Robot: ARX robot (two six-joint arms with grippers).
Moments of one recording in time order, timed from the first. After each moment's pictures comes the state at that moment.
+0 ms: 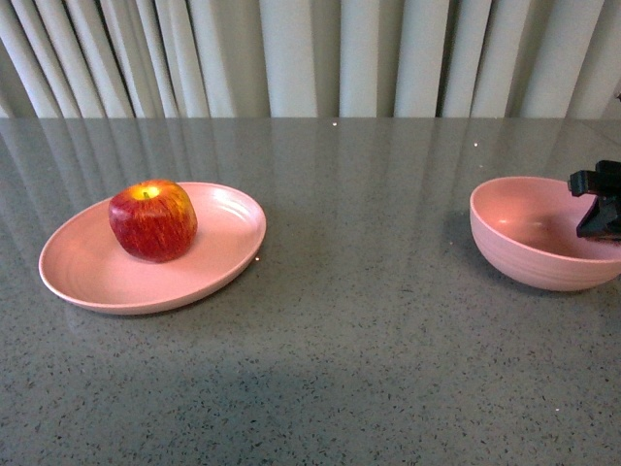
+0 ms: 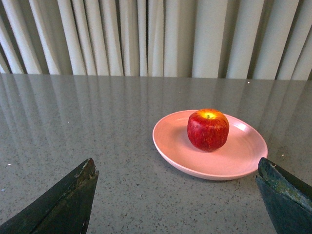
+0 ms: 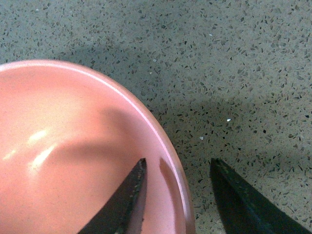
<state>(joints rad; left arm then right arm) 0.00 0.01 0.01 0.00 0.00 -0.01 -0.01 1.86 1.15 -0.17 -0.10 0.12</state>
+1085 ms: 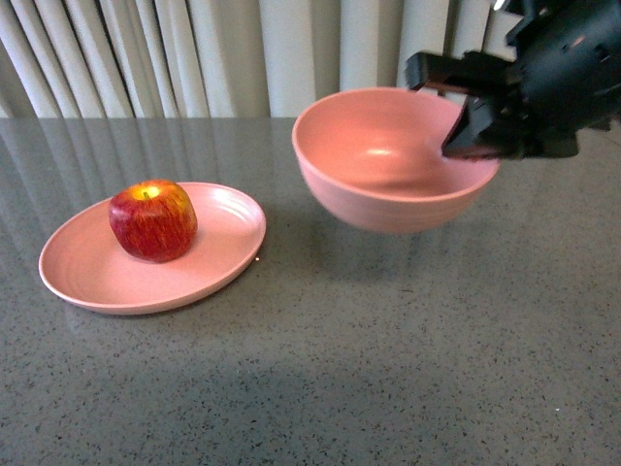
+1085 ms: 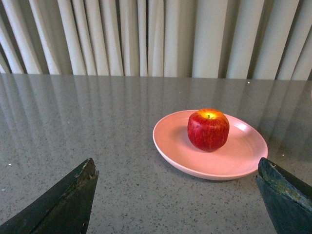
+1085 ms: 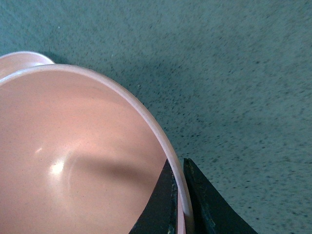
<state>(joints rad) 0.00 0.01 0.01 0.00 0.00 -0.01 0.32 1.72 1.21 -0.20 -0.11 0.21</state>
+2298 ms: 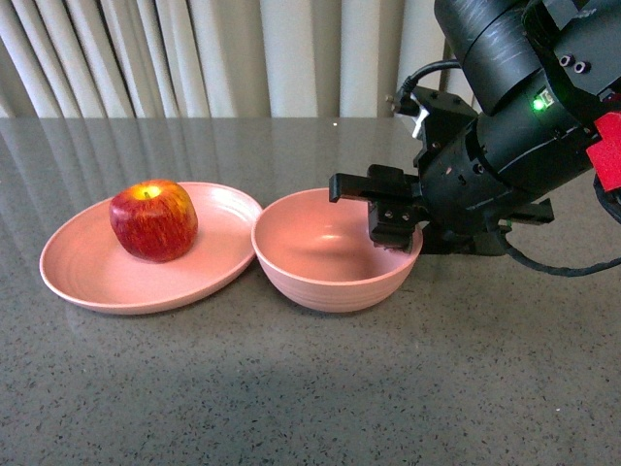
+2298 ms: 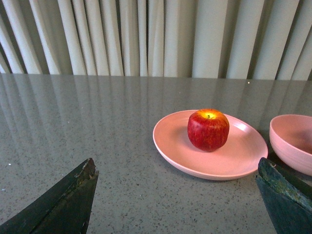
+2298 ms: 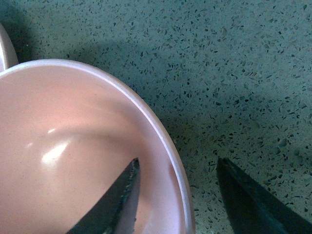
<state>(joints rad) 0.00 0.01 0.01 0.00 0.00 -0.01 0.40 1.95 1.28 -0.22 -0.07 0.35</state>
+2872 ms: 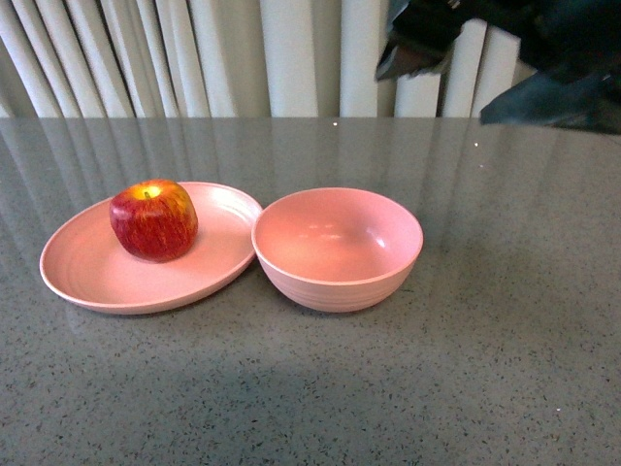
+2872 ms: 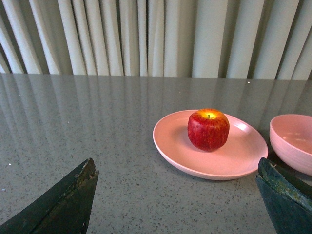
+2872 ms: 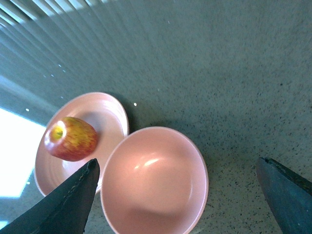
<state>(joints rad) 0.00 0.01 0.01 0.00 0.00 -0.01 0.36 1.56 1.11 -0.10 -0.12 0.37</state>
